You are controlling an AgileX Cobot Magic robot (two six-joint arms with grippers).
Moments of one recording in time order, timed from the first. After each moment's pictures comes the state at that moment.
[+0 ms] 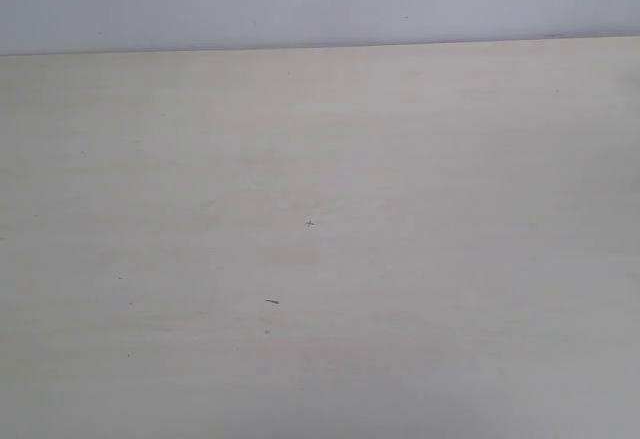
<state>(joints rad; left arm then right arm) -0.16 0.08 -0.53 0.54 0.72 -0.73 0.12 0.01 0.00 0.08 0.27 -0.05</state>
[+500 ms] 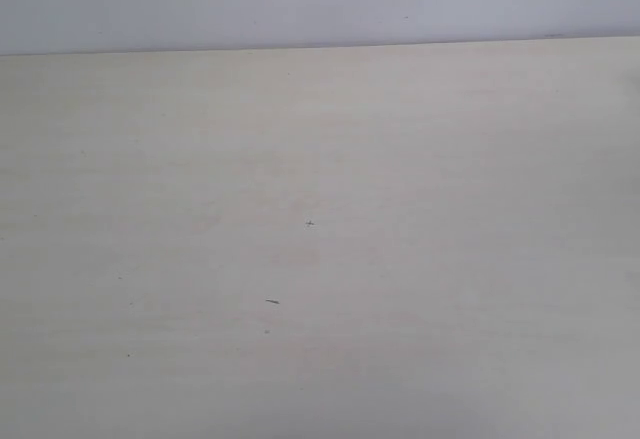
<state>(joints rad) -0.16 0.08 -0.17 -0.16 0.28 0.07 0.12 0.01 0.00 0.08 0.27 -0.05</state>
